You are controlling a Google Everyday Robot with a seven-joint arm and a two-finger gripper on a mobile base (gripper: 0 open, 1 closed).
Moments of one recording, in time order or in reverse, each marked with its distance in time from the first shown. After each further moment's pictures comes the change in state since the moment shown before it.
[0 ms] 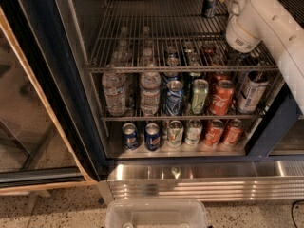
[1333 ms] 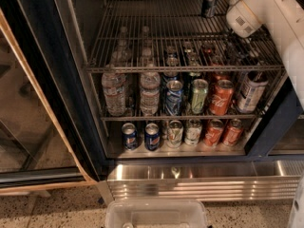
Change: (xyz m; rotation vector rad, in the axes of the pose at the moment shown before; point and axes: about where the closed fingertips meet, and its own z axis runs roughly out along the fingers) arm 0.016 -0.013 0.018 0.053 0.163 0.042
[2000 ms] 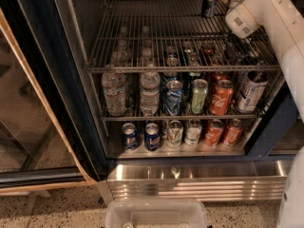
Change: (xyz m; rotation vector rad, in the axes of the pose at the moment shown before) arm 0.018 -0.010 0.014 0.036 0.039 0.009
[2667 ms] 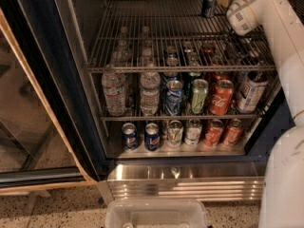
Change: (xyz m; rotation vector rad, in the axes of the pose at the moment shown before) arm 0.022 -0.012 0.026 0.024 0.073 0.004
